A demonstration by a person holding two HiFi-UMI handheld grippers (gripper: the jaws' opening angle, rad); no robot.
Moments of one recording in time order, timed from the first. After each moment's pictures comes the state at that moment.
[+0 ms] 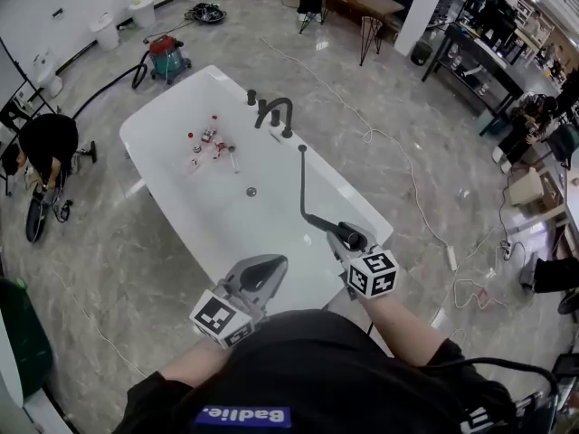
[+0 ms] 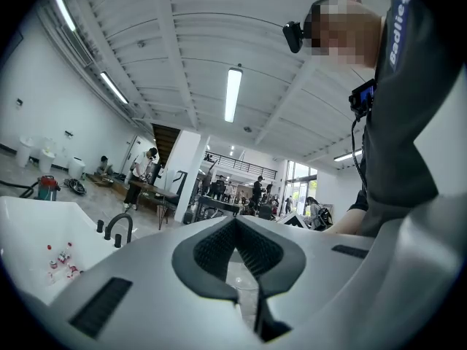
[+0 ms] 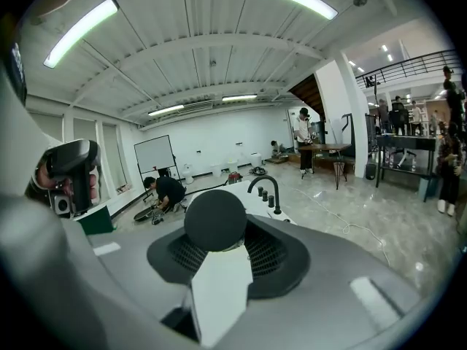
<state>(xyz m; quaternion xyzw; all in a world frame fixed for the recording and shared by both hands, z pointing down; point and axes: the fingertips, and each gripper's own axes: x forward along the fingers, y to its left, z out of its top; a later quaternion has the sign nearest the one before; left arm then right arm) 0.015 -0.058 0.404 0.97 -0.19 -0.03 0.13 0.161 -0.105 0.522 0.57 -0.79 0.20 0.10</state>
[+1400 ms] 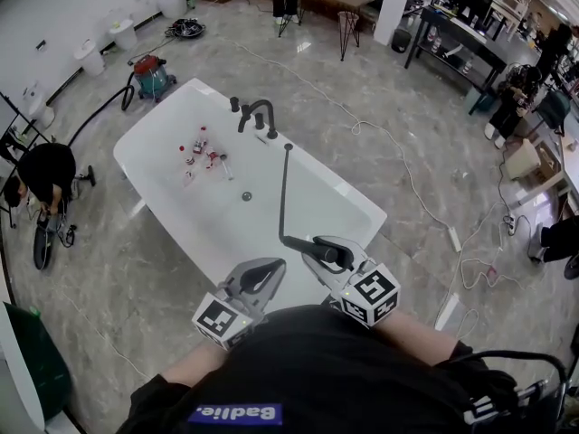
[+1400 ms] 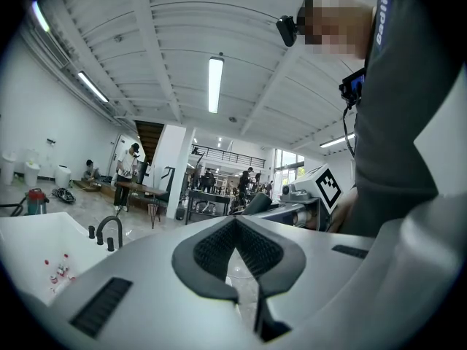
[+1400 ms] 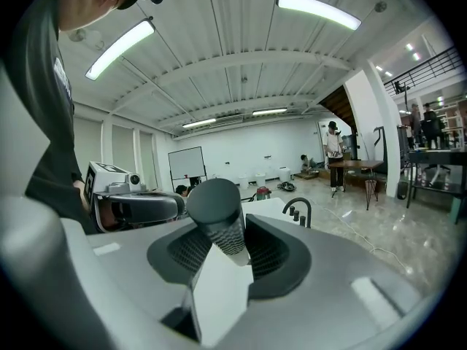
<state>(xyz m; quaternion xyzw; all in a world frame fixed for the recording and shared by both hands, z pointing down) 0.046 -0.010 0.400 0.99 -0.14 0.01 0.10 0.101 -0.020 0.420 0.48 -0.86 0.13 0.08</state>
